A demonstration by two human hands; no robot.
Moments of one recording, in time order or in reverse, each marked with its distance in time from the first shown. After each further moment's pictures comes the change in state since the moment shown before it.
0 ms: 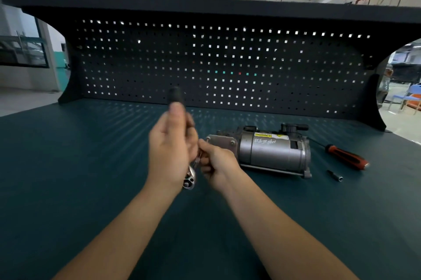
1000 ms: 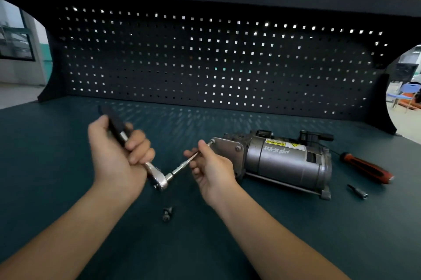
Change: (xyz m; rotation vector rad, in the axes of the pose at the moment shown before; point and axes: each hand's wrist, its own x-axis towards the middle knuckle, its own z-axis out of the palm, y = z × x) left_hand 0.062 -0.034 -0.067 -0.508 0.281 -0.344; right_hand 0.036 0.005 0.018 0.288 0.059 0.009
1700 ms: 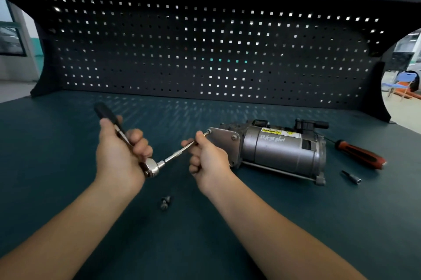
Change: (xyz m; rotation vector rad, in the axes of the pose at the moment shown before) left_hand 0.002 -0.013 -0.004 0.133 0.079 0.075; right_hand -0.003 -0.001 0.001 -0.053 0.060 0.066
